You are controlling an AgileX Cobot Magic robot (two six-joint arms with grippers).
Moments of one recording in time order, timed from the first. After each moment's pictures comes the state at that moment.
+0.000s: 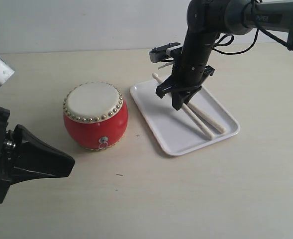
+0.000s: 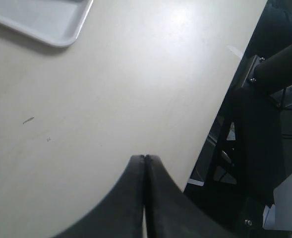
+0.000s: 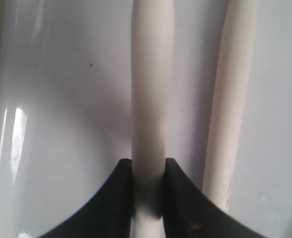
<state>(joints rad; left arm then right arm) -0.35 1.11 -0.61 -1.02 0.95 1.07 0.39 2.36 -1.88 0.16 1.14 -0.31</state>
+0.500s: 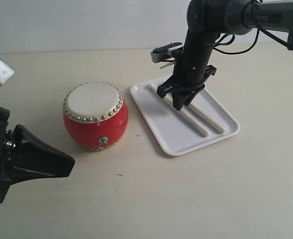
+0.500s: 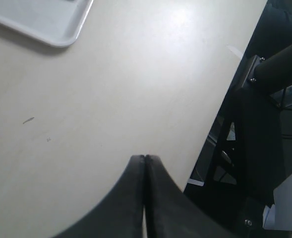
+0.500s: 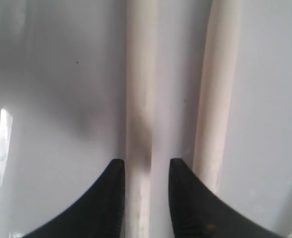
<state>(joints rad) -0.35 1.11 -0.61 -1.02 0.95 1.07 0.39 2.37 -1.88 0.13 1.14 -0.28</state>
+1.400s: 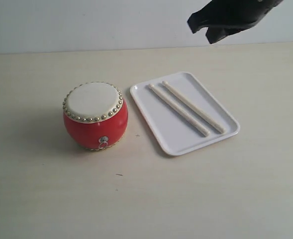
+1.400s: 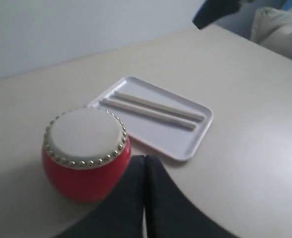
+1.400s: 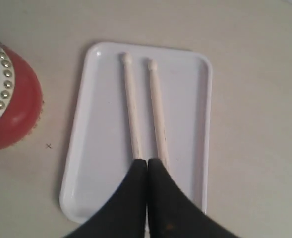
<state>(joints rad) -0.35 0.50 -0.44 -0.82 0.50 0.78 0.39 1.58 -1.36 0.10 0.85 -0.15</state>
